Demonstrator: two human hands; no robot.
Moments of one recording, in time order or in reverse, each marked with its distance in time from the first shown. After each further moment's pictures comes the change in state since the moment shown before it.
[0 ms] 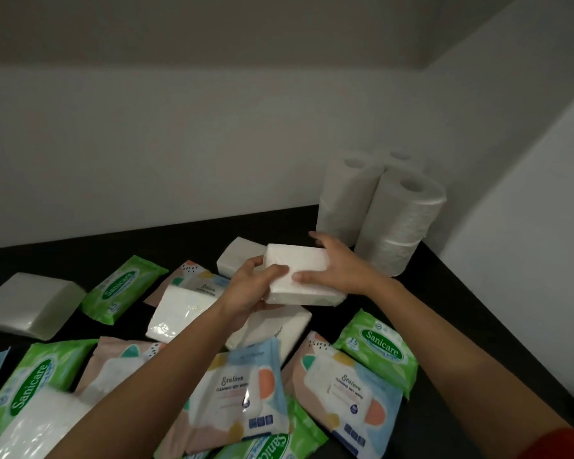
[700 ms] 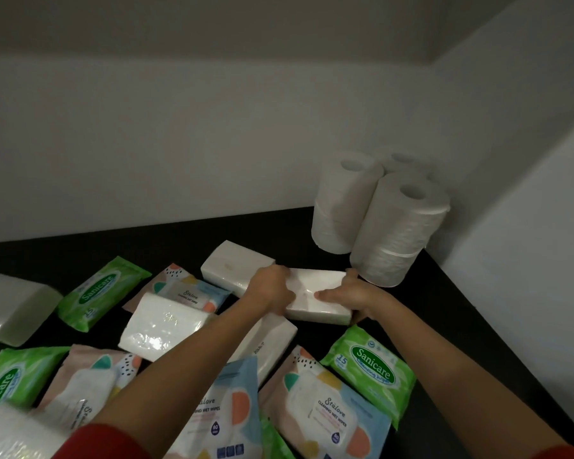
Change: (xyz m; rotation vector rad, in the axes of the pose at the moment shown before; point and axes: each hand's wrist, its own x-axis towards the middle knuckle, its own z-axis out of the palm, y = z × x) left_hand 0.054 0.000 0.052 1.189 0.019 0.156; right_hand 0.031 0.075 0.008 0.283 -0.125 0.563
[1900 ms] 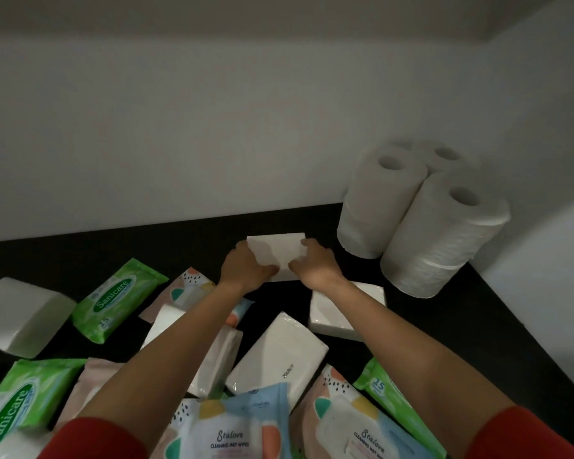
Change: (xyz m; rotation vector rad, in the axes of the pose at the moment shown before) left_hand 0.044 -0.070 -0.044 -0.252 0.192 -0.214; right_hand 0.040 -0.097 0.063 -0.127 0.123 -0.273
